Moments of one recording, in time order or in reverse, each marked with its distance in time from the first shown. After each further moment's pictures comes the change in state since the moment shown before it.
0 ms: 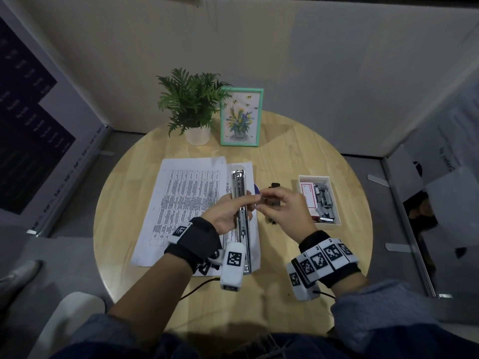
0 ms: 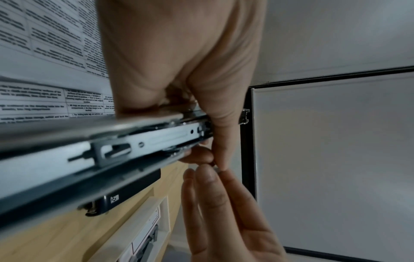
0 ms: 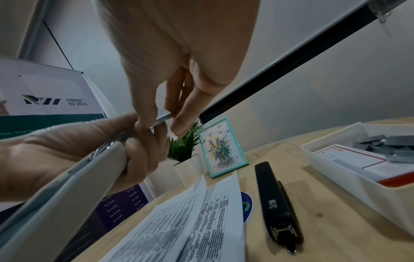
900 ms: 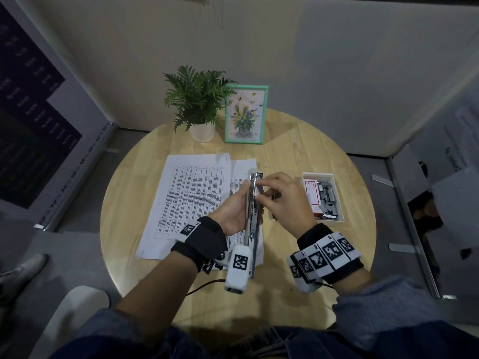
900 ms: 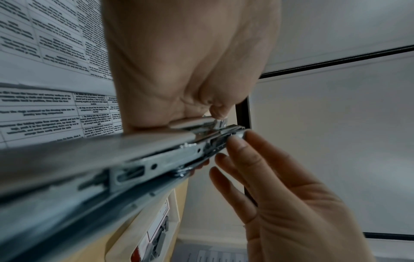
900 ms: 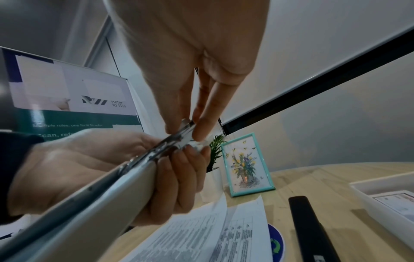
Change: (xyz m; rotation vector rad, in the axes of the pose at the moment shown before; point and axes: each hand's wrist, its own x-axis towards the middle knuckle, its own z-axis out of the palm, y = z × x) left_hand -0.009 -0.009 0.009 -0.063 -0.088 -0.083; right_hand -0.002 -0.034 0.005 -0.297 -0.023 -0.137
